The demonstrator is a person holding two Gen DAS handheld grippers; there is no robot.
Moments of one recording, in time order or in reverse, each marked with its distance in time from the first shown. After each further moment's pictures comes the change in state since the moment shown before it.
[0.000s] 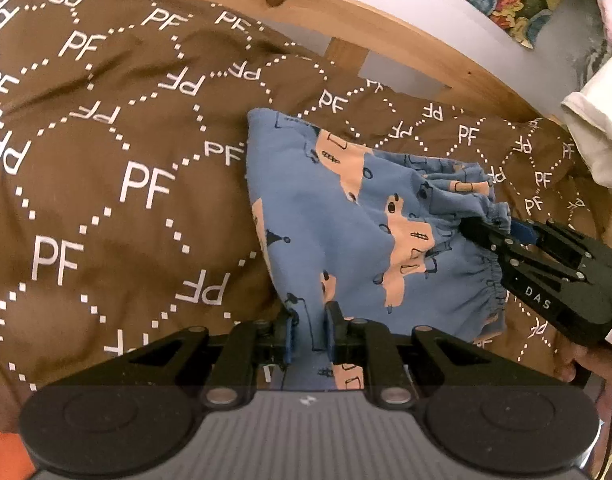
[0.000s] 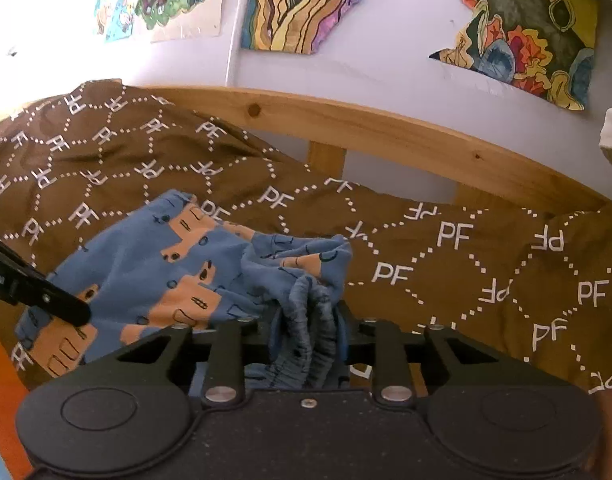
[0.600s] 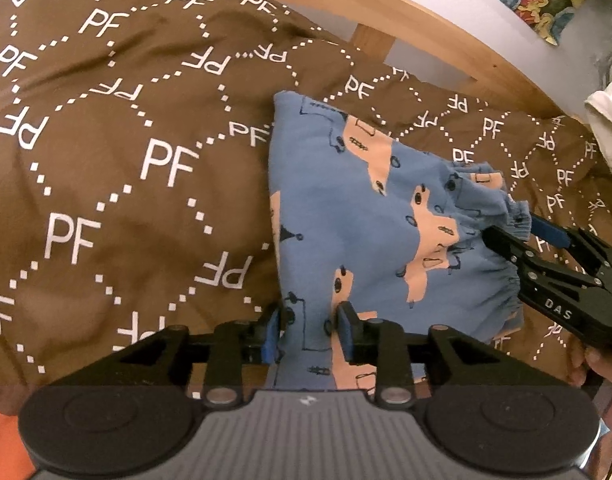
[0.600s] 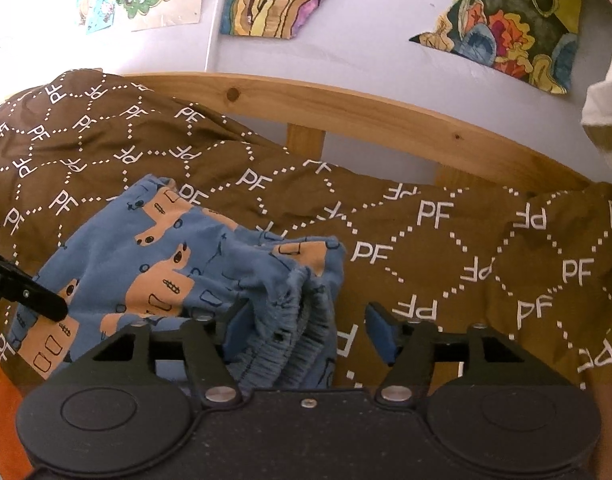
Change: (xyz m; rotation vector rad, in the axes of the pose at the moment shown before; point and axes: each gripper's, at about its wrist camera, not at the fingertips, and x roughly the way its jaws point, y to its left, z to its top) left arm 0.006 0.006 0.001 -0.036 0.030 0.053; right arm 0.002 -0.008 -0.009 0.024 0.031 -0.045
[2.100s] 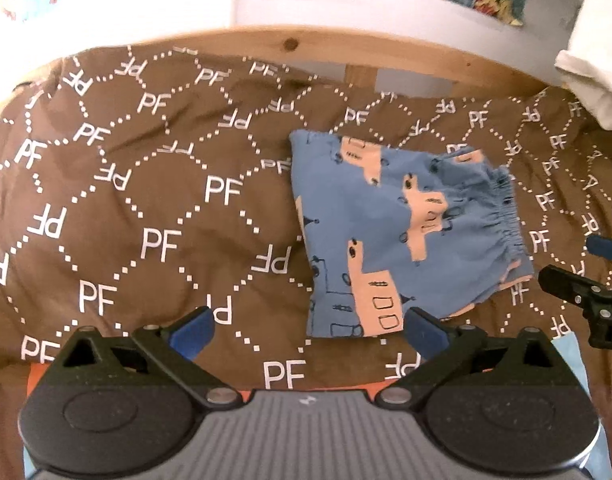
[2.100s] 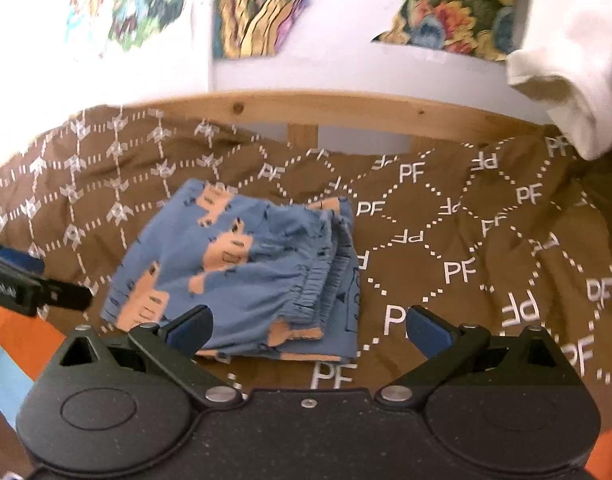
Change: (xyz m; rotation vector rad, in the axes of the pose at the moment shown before) left arm -0.070 -0.028 -0.053 0.171 -0.162 0.199; right arm -0.098 0.019 -0.030 0.192 0.002 0.011
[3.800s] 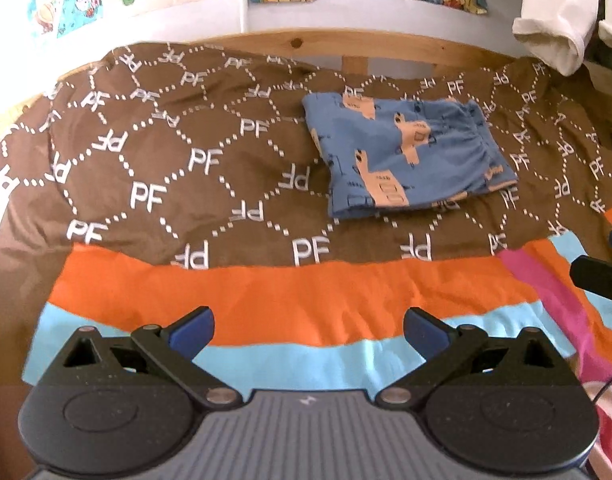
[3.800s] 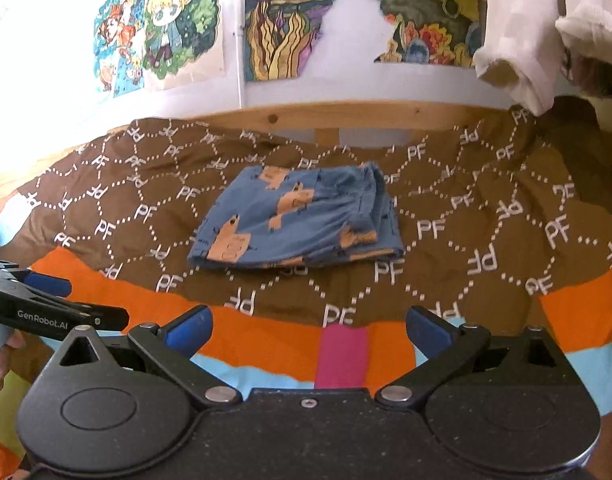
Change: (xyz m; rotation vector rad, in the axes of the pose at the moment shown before) left arm -0.041 0.014 -0.121 0.061 -0.095 0.036; right arm -0.086 0.052 -0.101 0.048 -0.095 0.023
